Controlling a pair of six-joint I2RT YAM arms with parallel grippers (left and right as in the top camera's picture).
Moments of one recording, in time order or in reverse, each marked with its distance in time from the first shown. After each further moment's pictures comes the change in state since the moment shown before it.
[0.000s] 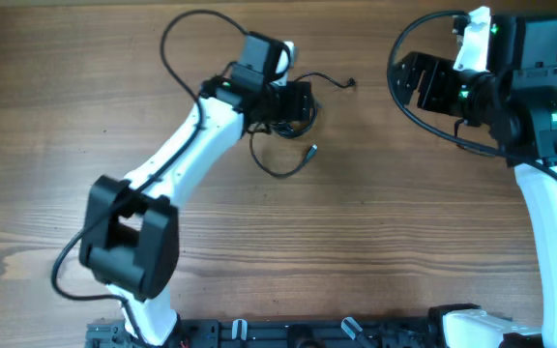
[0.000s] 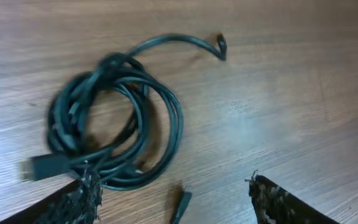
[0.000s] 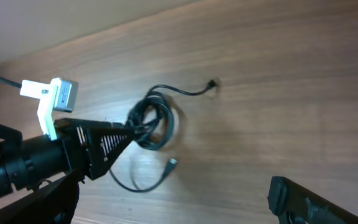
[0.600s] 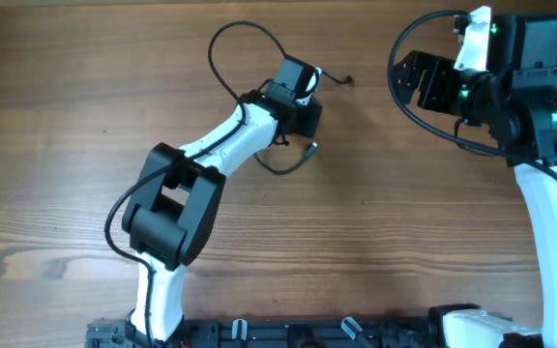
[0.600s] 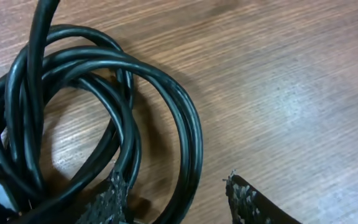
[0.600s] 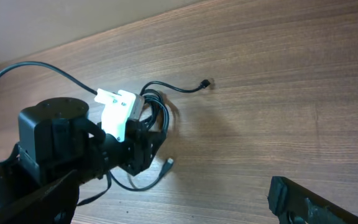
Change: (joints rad) left arm -0.080 0.224 0.010 0.141 -0.158 0.173; right arm 0.000 0.000 0.000 0.008 0.010 0.001
